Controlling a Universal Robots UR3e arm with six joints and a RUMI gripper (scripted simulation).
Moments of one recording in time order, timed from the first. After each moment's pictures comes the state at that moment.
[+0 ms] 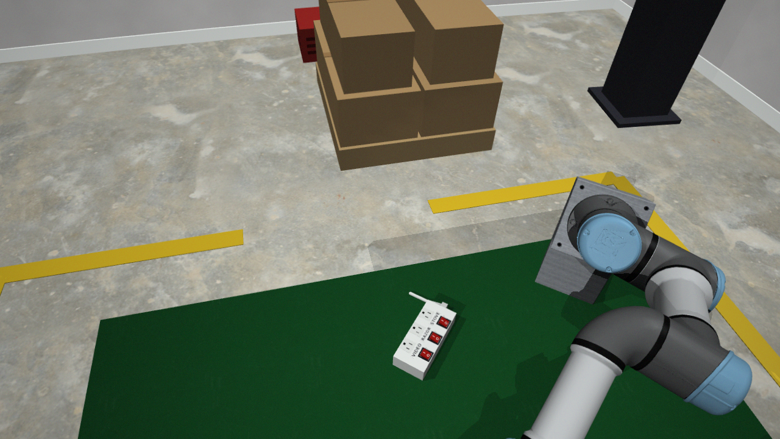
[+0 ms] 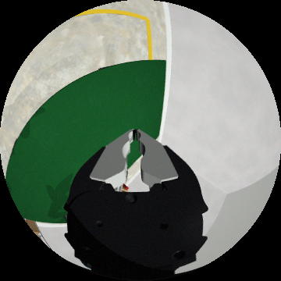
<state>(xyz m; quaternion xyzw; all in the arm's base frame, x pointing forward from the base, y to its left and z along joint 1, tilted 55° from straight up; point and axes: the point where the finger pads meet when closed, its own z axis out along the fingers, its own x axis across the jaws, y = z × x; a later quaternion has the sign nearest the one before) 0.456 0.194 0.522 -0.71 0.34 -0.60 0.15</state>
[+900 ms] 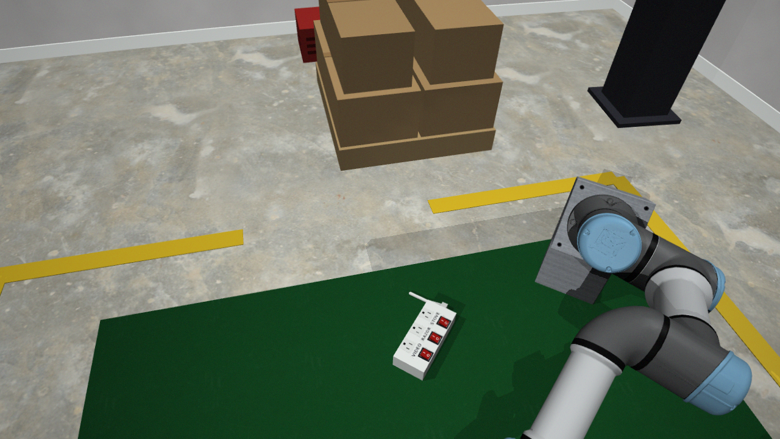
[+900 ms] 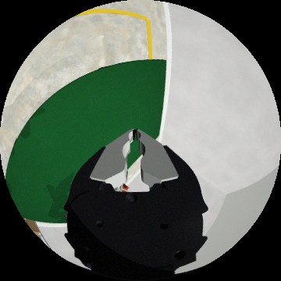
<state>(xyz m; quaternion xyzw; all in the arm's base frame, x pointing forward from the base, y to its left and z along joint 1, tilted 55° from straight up) 0.457 0.193 0.521 -0.71 0.34 -0.60 0.15</state>
